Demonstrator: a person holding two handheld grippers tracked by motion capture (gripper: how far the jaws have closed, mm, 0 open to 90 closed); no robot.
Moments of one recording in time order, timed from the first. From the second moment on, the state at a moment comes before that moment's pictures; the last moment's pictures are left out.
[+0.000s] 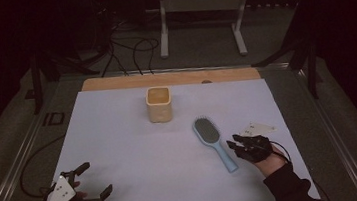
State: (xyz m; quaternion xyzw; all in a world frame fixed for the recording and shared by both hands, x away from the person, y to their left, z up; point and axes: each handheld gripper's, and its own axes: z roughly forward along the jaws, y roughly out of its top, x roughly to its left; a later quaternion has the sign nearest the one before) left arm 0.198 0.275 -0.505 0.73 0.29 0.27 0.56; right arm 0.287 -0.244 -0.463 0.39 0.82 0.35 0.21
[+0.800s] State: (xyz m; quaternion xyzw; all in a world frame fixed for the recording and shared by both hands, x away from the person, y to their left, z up) left arm 0.198 0.276 -0.505 0.72 0.29 0.27 0.56; right arm 0.315 -0.201 -0.464 0.44 0.84 0.28 0.17
